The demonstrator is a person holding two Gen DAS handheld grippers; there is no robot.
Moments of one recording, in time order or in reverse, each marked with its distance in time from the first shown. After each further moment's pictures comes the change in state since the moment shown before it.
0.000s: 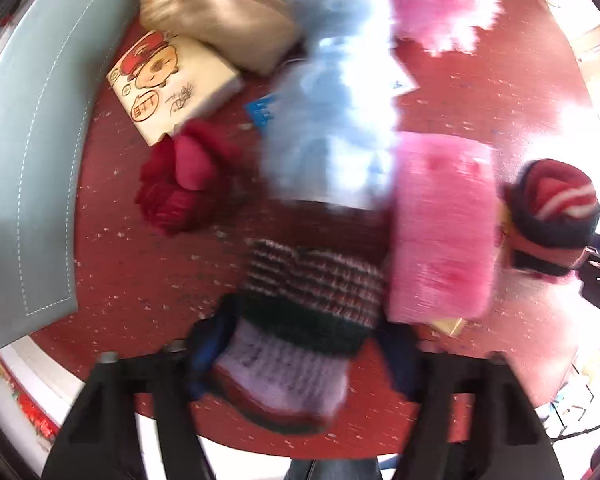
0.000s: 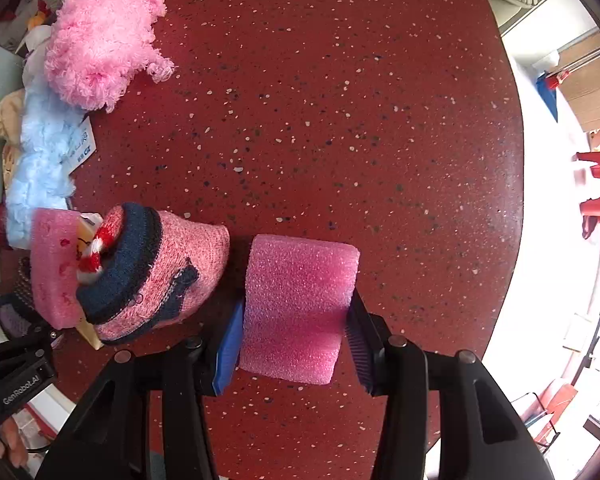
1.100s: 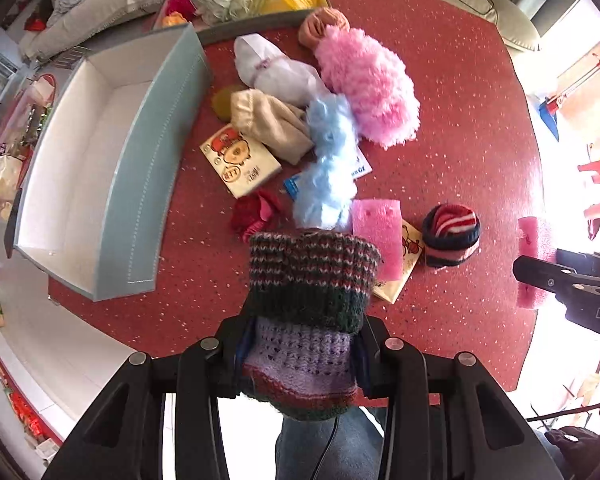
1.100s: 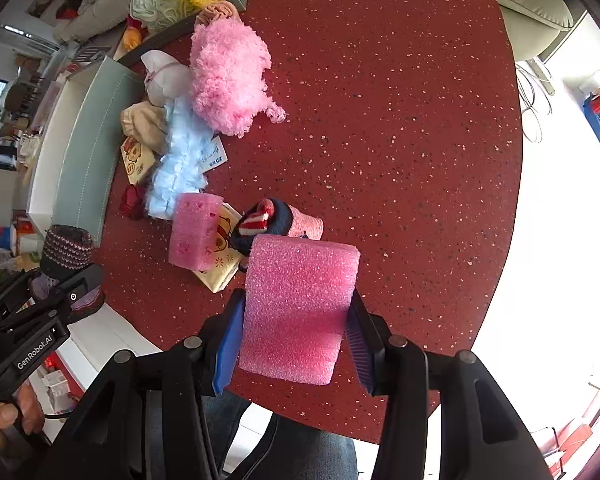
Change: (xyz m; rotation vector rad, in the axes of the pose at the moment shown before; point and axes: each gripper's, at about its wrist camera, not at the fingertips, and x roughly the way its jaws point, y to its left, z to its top) left arm -0.116 0.016 0.007 -0.043 -0.190 0.011; right arm -0.111 -0.011 -0.023 -0.100 -0.034 0.238
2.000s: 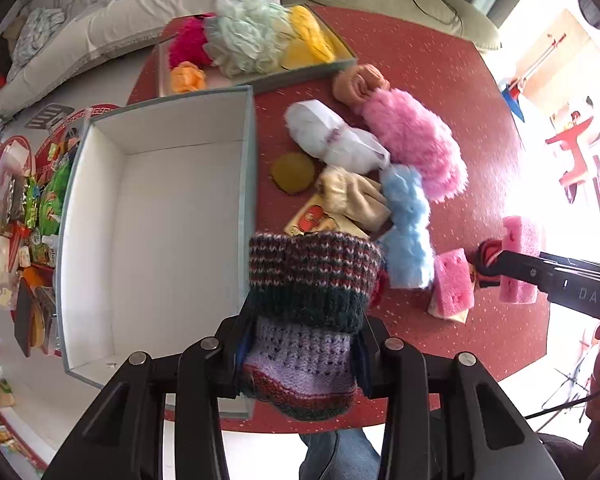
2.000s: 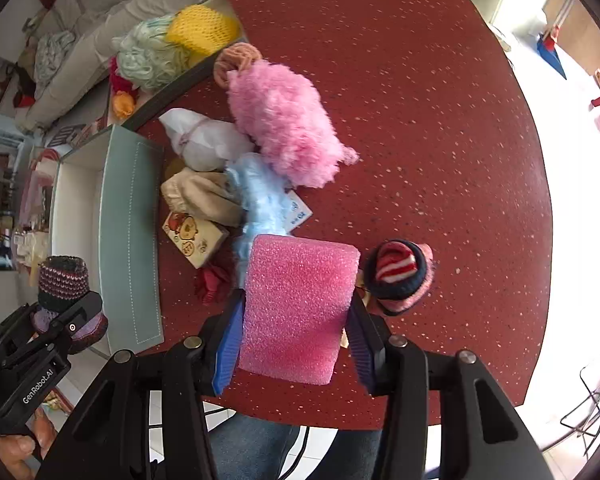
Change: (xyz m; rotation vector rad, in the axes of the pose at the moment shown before) left arm -0.039 0.123 0.053 0.193 -0.071 -0.097; right arm 0.001 0.101 0.030 0.304 -0.121 -0.007
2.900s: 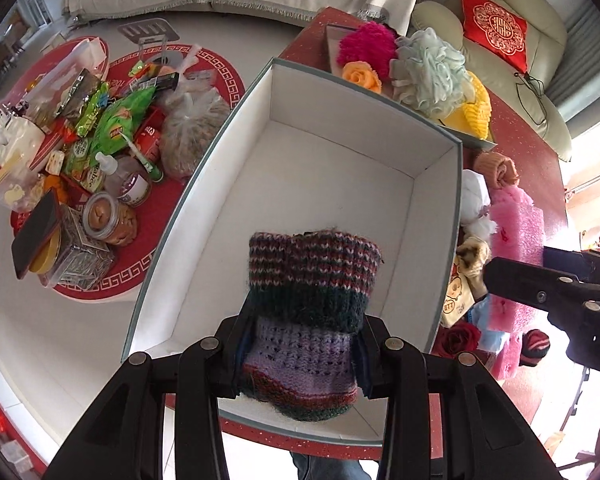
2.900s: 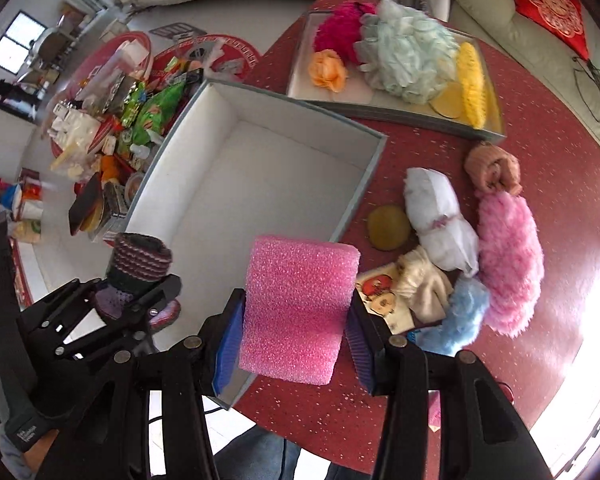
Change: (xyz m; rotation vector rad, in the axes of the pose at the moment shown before) left arm 0.014 0.150 -0.021 -0.376 -0.059 0.011; right arm 0.025 0.246 0.031 -0.523 0.066 -0.005
